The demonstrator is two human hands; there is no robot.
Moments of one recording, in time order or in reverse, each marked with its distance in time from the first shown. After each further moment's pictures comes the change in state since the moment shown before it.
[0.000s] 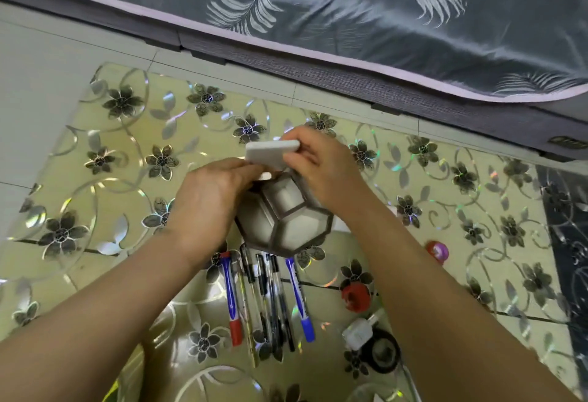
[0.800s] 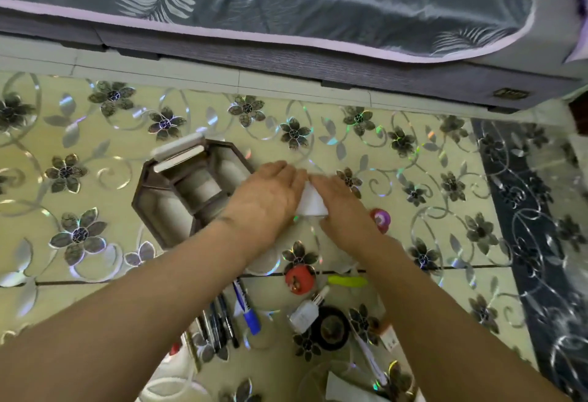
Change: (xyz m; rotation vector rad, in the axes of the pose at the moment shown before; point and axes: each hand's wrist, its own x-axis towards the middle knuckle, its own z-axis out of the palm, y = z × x) left_hand 0.050 0.132 0.089 0.450 -0.514 0.351; right_hand -0.102 0.146 -0.060 -0.473 -0.131 0.242
